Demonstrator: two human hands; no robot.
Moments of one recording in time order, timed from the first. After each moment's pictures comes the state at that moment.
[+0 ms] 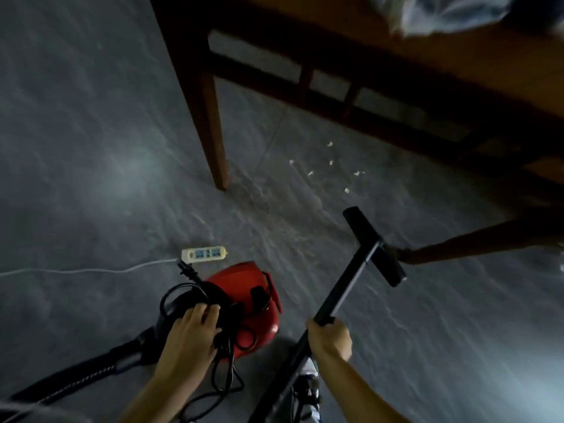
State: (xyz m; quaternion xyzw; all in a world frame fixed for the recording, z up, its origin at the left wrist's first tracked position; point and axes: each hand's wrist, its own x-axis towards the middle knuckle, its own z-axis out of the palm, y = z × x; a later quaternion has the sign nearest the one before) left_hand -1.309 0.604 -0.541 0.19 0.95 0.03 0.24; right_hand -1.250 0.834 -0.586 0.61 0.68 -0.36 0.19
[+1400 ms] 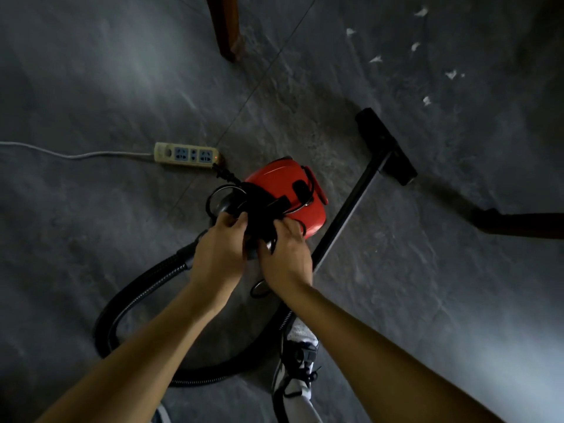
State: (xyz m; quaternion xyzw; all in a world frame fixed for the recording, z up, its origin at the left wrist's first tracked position) left_hand -1.319 0.678 -0.786 0.00 0.95 0.24 0.21; right_hand -1.297 0.797 -0.817 0.15 0.90 -0.35 0.21
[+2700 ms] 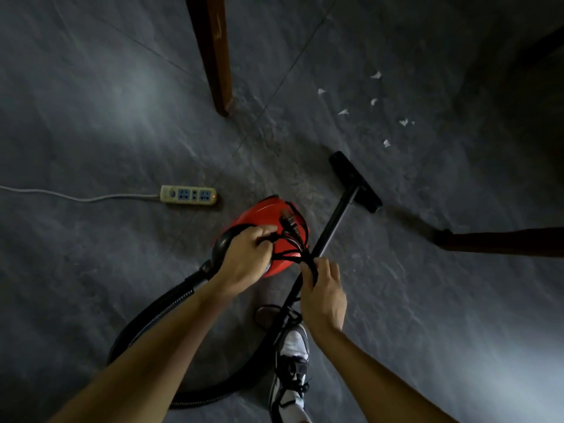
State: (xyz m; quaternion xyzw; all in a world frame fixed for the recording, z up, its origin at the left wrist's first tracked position) left_hand -1.370 0.718 -0.703 -0.11 0.81 0.47 0.34; right_hand -1.278 0.848 -0.725 0.28 0.90 -0.29 0.16
